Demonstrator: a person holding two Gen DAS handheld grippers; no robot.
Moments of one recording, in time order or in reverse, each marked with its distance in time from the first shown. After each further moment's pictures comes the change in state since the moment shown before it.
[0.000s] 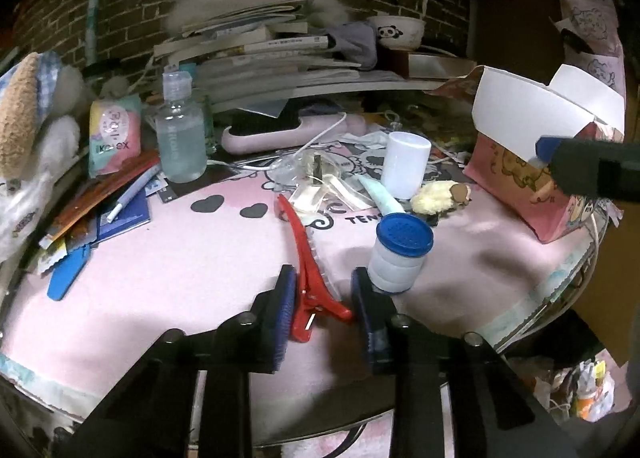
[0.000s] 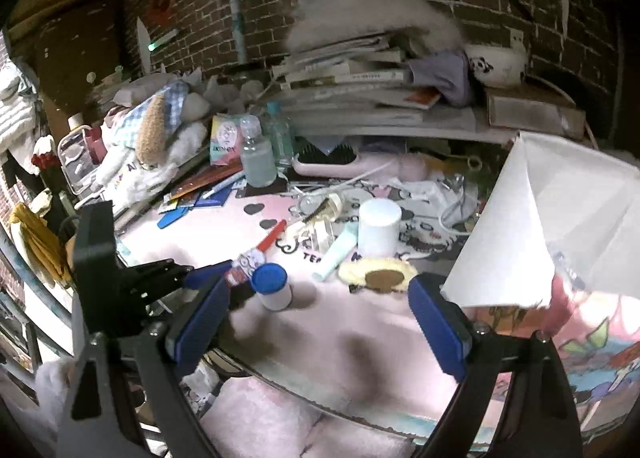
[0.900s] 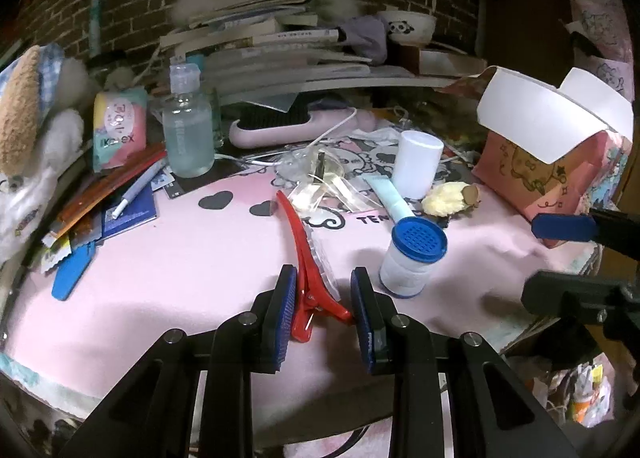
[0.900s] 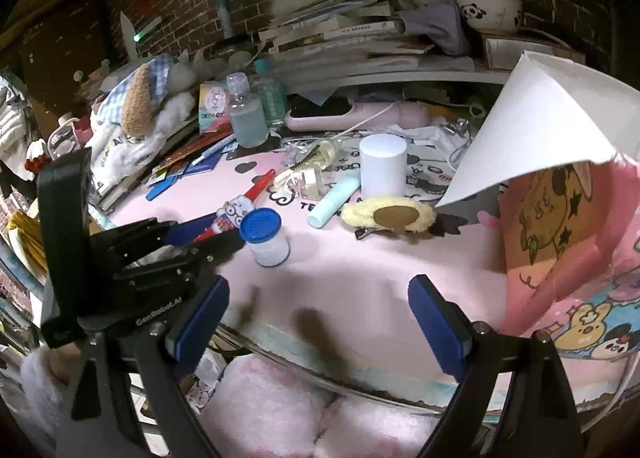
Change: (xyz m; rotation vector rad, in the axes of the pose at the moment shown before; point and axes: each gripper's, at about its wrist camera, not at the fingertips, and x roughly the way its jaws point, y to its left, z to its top) left arm 0.005 0.005 0.006 -0.018 0.041 0.034; right arm 0.026 -0.002 -0.031 0.066 0.076 0.016
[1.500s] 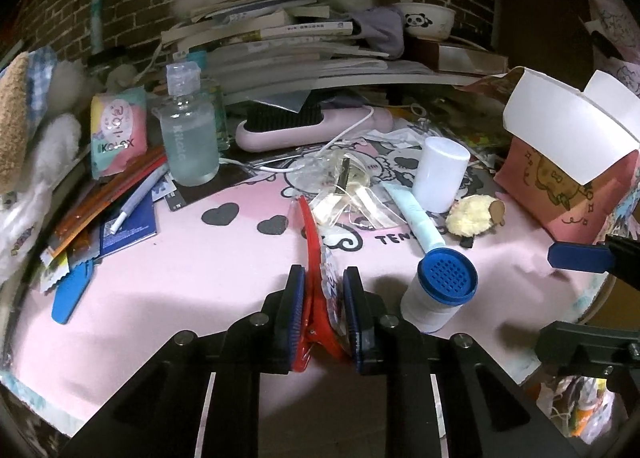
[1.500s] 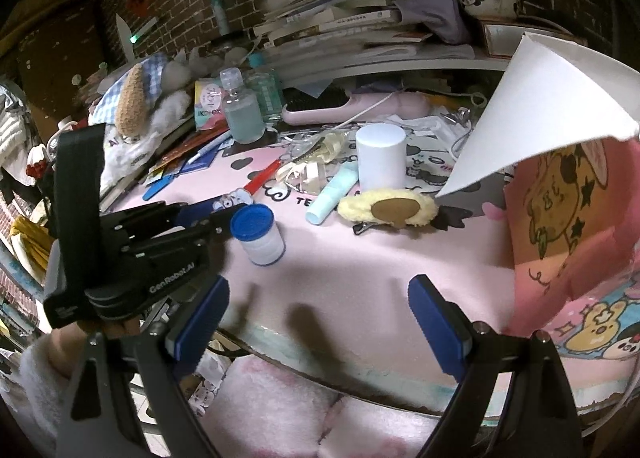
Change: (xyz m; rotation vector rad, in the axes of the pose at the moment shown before) left arm 0.015 0.002 0.014 -0.012 0.025 0.033; right arm 0.009 -0.005 -0.001 0.026 0.012 0.004
